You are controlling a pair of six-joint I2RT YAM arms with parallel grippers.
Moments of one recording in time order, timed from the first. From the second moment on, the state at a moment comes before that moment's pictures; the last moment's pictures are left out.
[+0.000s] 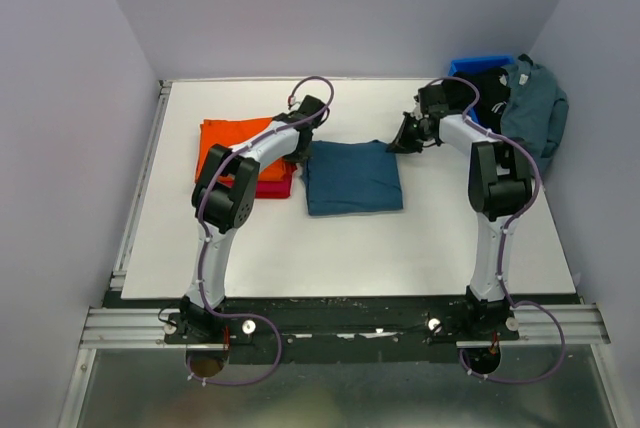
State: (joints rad) left arm -0.48 2.20 1.71 -0.63 -0.33 -0.43; right arm 0.15 2.18 1.60 -0.41 -0.31 0.48
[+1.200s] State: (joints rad) left arm -0.55 2.24 1.87 -0.61 -0.16 -0.50; right arm 0.02 2.13 1.61 -0.55 -0.21 0.42
